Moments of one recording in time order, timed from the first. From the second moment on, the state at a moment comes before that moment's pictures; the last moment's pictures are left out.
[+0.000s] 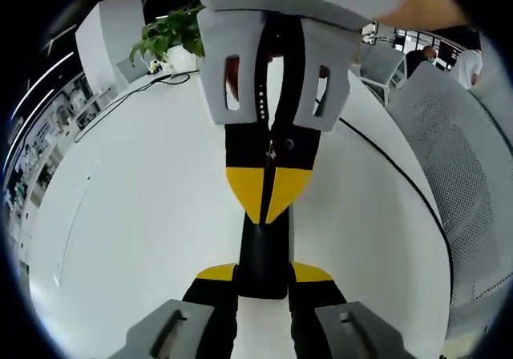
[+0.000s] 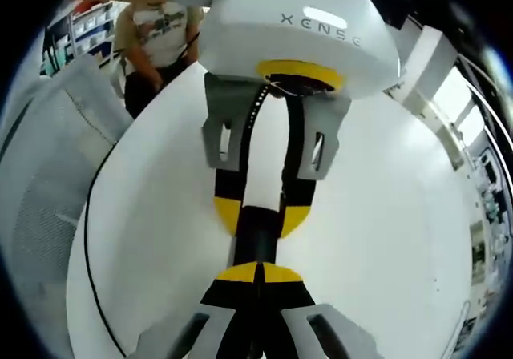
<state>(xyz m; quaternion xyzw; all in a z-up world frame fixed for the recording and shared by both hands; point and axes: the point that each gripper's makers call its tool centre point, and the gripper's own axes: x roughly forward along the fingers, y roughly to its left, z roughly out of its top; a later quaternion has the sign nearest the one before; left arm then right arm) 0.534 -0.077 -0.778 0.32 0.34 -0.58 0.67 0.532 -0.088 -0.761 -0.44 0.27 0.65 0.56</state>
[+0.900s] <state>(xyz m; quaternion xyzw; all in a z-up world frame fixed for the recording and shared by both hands) 0.536 -0.075 -0.780 0.32 0.33 -0.58 0.67 0.533 -0.092 -0.772 -0.44 0.29 0.65 0.55</state>
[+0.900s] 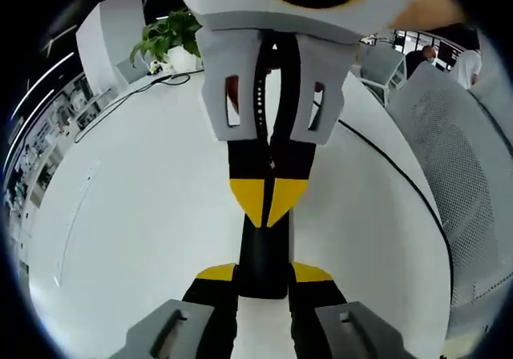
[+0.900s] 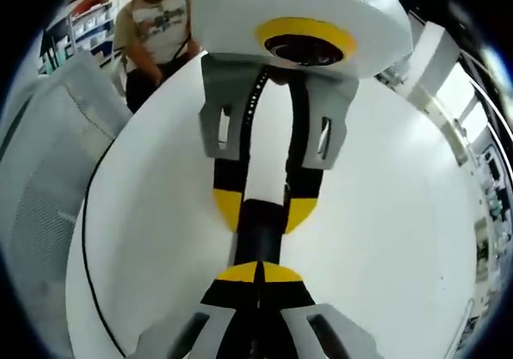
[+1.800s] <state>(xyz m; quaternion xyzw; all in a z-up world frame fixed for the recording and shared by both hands) 0.537 -0.075 -0.780 0.32 0.34 -0.57 0.68 0.532 -0.091 -0.772 -0.43 0.30 0.64 0.56</state>
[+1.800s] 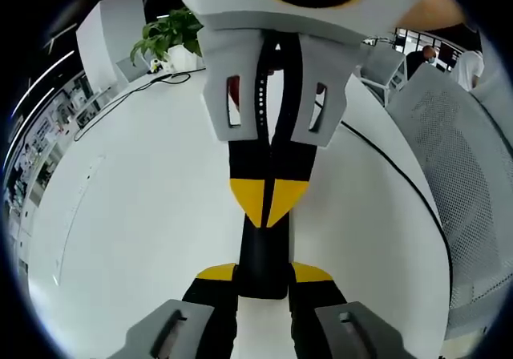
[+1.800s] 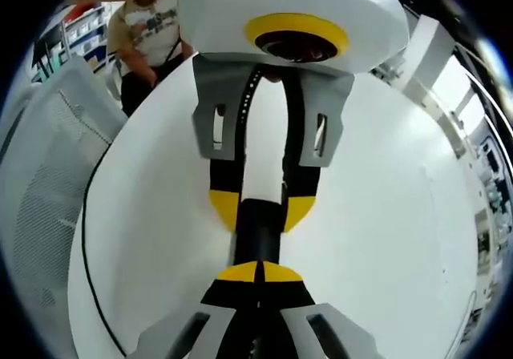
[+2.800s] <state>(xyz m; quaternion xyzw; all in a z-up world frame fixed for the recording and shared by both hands) 0.534 -0.078 -0.778 0.32 0.34 -0.57 0.68 0.532 -0.084 -0.707 -0.38 0.22 0.65 0.62</state>
